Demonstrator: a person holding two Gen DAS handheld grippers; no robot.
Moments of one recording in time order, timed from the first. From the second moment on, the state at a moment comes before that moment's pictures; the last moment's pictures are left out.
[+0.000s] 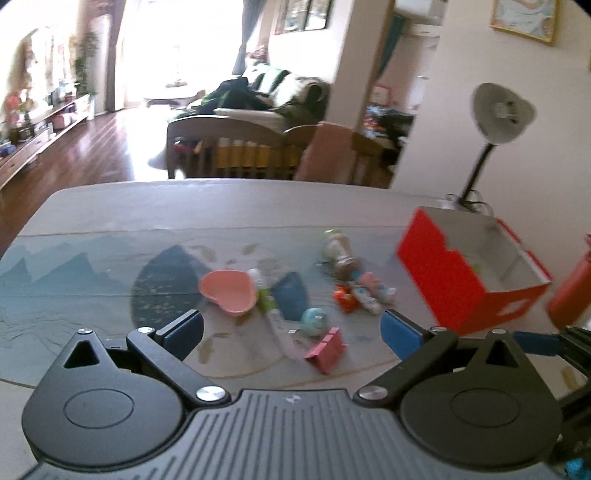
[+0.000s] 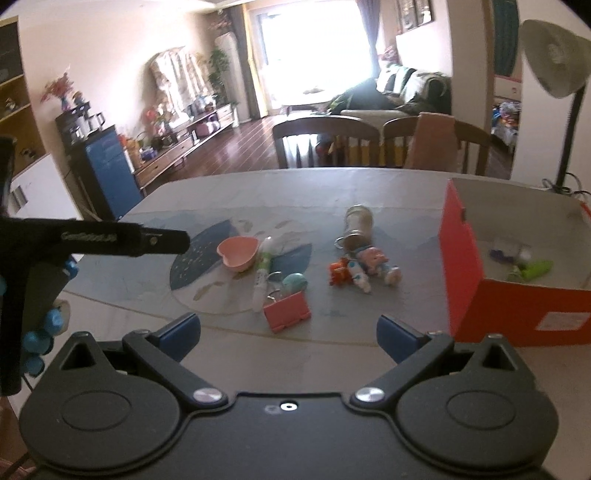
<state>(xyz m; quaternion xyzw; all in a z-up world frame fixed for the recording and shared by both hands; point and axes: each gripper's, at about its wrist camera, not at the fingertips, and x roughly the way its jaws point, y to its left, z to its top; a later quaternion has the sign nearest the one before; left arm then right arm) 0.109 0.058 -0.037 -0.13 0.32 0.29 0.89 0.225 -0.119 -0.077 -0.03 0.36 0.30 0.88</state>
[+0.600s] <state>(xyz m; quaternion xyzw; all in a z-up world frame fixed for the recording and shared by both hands) 0.155 0.148 -0.113 -0.17 0.36 0.36 0.84 0.282 -0.076 -0.134 -0.11 0.37 0.37 0.85</state>
